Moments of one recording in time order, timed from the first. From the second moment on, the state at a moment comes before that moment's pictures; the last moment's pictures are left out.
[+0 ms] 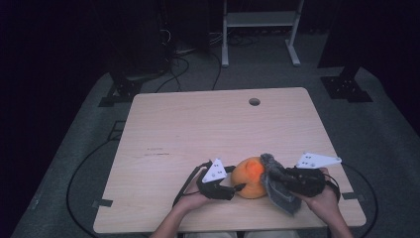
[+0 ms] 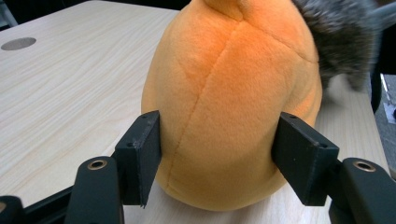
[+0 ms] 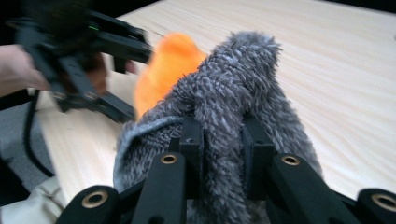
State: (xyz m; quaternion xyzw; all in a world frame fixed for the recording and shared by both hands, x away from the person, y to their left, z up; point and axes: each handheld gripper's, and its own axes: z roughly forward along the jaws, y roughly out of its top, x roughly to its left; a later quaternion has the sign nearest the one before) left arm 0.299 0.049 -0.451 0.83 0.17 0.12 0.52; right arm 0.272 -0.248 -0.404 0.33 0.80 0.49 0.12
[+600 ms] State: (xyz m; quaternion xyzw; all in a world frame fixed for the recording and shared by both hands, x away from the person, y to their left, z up) left arm 0.300 0.032 -0.457 0.85 0.13 0.10 0.50; right arm 0.263 -0.237 -0.396 0.28 0.82 0.49 0.10
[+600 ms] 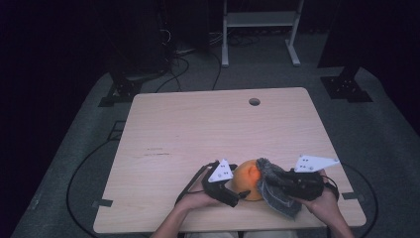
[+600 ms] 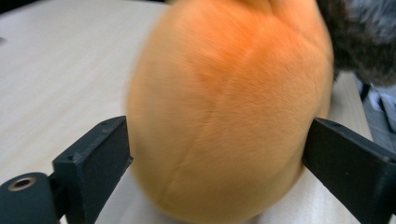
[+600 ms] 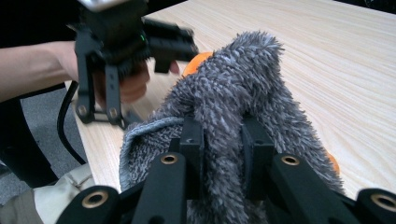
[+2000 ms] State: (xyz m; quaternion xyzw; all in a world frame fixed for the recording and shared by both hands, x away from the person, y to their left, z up) left arm 0.298 0.045 -0.434 0.84 0.14 0.12 0.51; right arm 0.273 -0.236 -0.394 0.32 0.81 0.48 0.11
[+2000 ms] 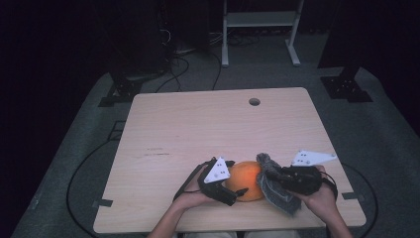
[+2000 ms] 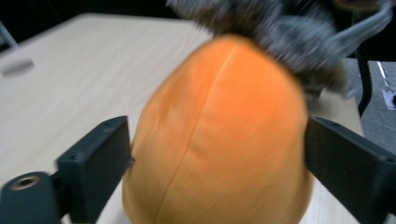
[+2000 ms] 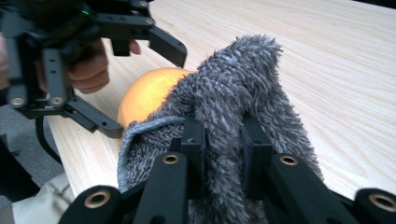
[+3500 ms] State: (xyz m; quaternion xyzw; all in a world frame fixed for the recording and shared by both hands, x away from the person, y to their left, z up) left arm 0.297 0.049 -0.428 0.82 0.13 0.10 0.55; right arm 0.275 -0.246 -0.404 0.36 0.81 0.46 0.08
